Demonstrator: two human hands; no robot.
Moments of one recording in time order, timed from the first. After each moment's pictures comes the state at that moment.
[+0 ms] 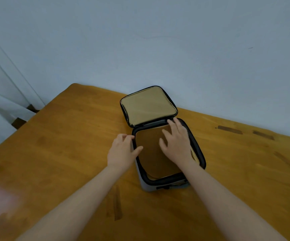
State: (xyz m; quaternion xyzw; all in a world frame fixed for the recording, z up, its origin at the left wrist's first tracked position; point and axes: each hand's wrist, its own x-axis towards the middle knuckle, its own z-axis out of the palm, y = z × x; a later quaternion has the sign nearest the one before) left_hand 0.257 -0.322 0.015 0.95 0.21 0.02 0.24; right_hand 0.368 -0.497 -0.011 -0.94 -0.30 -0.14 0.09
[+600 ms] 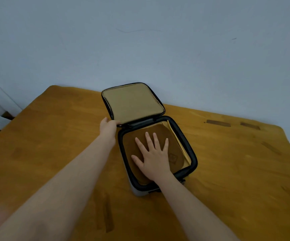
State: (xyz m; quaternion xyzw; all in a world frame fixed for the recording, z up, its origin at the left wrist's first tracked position) left_hand 0.364 -0.289 0.014 0.56 0.43 0.08 0.70; right_hand 0.322 -0.472 -0.034 -0.96 -0.27 0.03 0.04
